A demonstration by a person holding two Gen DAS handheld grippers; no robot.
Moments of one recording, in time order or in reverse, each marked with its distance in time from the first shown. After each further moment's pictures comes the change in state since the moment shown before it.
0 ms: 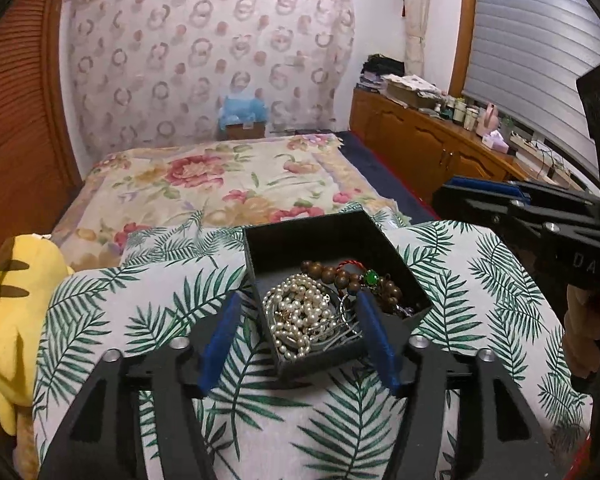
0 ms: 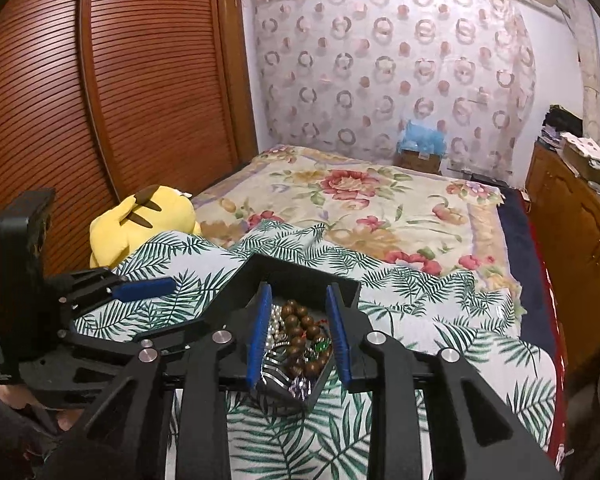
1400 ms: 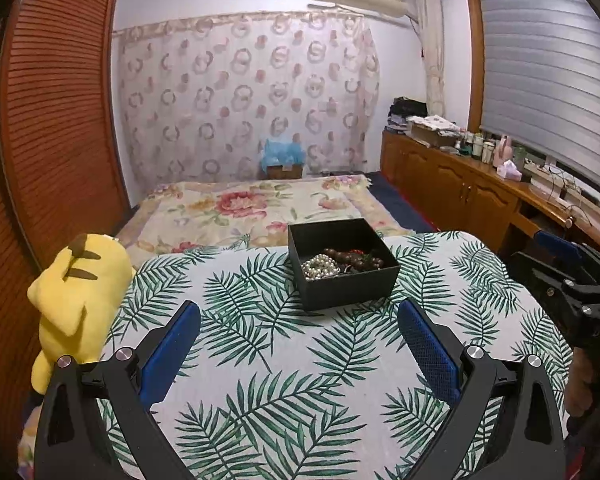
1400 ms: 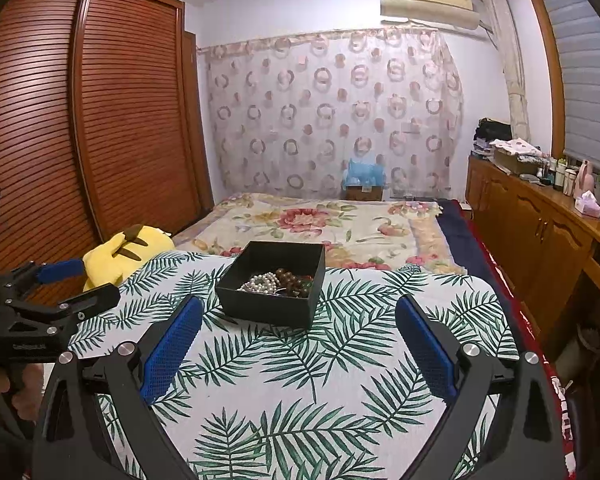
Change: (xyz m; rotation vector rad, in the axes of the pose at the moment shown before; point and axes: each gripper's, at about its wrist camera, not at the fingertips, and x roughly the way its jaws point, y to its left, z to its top) left arm -0.141 -0.017 -0.068 -0.022 -0.171 0.145; right arm -0.130 0.048 -0.102 0.103 -0.213 -0.183
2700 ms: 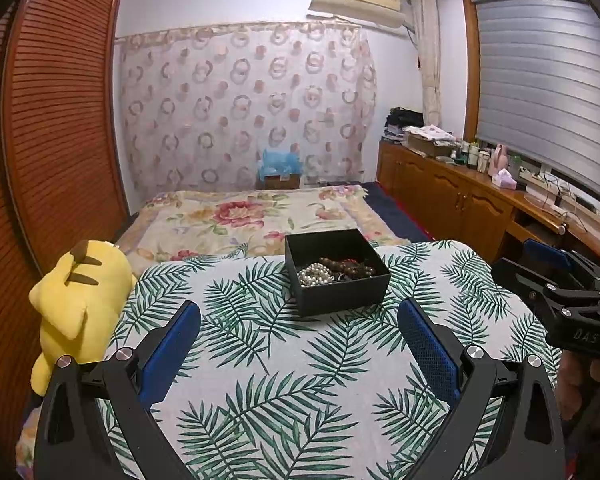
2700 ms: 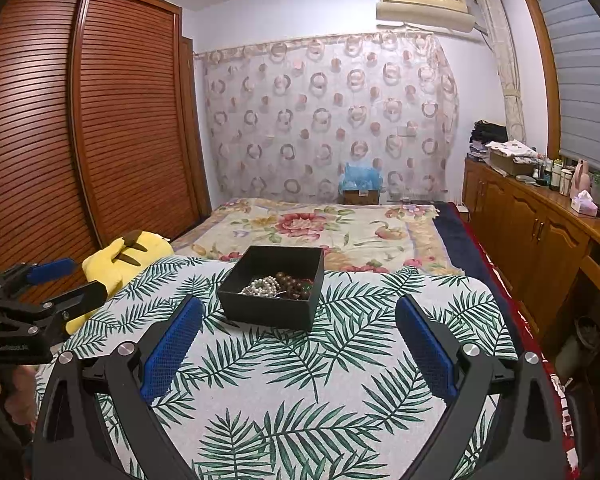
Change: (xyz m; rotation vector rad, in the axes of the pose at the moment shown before) left arm -0.014 -0.006 0.005 0.003 -0.029 -0.006; right arm -0.010 0.001 0.000 0.008 -0.014 -0.010
